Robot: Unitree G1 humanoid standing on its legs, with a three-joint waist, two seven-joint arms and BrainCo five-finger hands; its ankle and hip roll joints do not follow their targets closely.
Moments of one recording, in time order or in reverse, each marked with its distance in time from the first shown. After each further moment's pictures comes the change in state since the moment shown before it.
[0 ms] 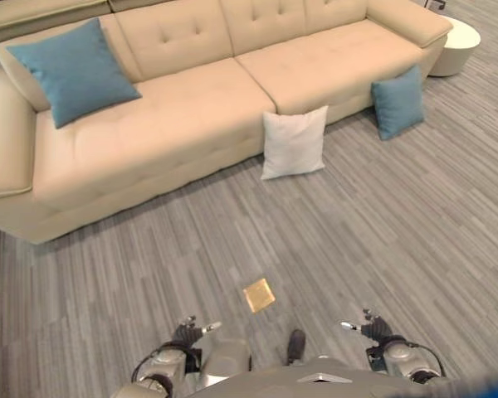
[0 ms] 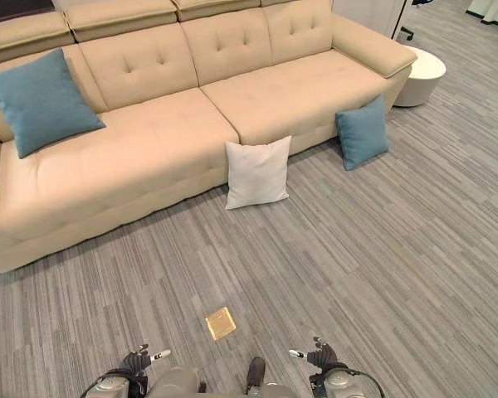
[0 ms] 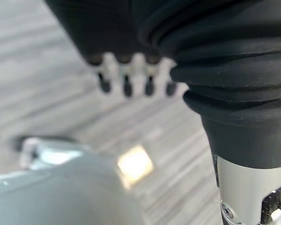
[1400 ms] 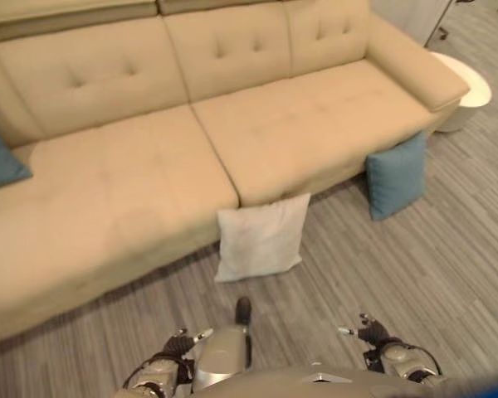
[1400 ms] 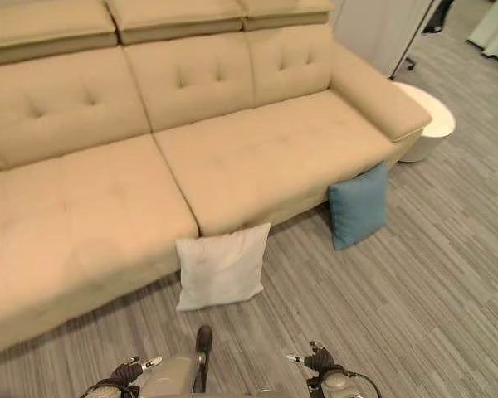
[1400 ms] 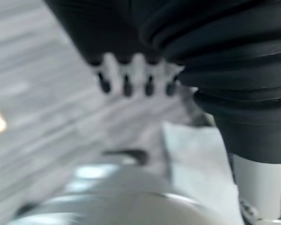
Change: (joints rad) left arm 0.032 0.014 -0.007 0.030 0.001 0.020 -0.002; right arm 0.026 0.012 0.023 -0.017 -0.013 0.000 0.011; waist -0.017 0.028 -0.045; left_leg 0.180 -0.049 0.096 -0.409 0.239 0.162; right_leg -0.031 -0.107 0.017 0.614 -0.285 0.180
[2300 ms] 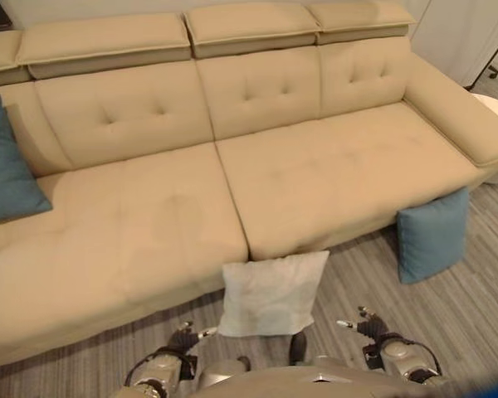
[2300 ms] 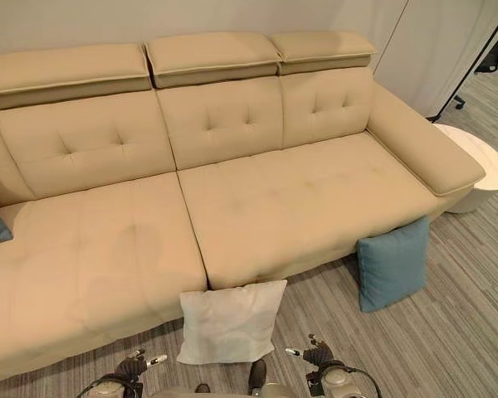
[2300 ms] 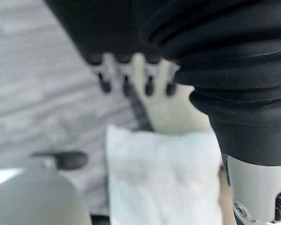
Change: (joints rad) left arm -0.001 -0.013 -0.036 -0.031 0.004 -0.022 0.000; right arm -0.007 -0.016 -0.023 -0.022 -0.001 -0.001 0.001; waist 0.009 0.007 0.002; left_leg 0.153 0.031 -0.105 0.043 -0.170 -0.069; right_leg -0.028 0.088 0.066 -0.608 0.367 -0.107
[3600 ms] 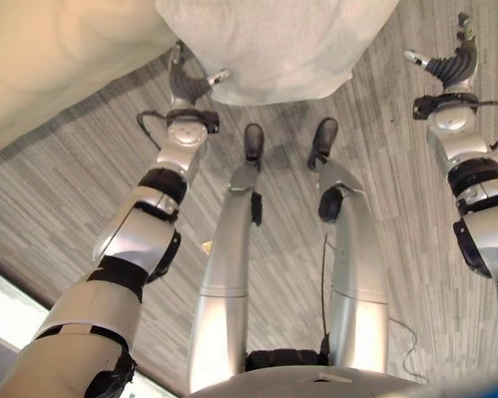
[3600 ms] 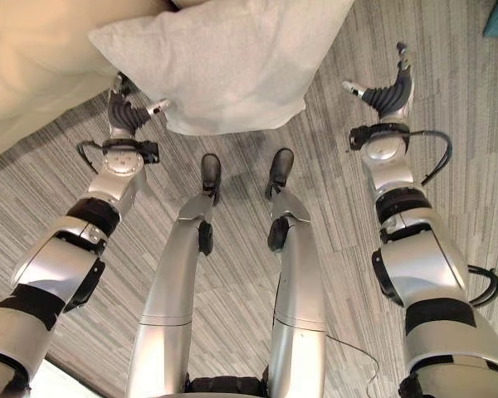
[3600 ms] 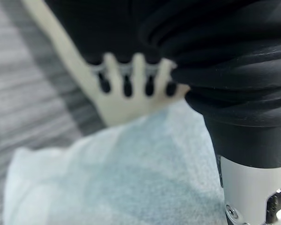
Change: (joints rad) left arm -1.072 0.167 -0.201 -0.264 -0.162 -0.083 0.444; right arm -1.122 -0.387 0.107 -0.077 0.156 -0.123 -0.371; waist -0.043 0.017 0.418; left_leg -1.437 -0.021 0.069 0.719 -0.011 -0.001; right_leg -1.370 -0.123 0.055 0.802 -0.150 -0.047
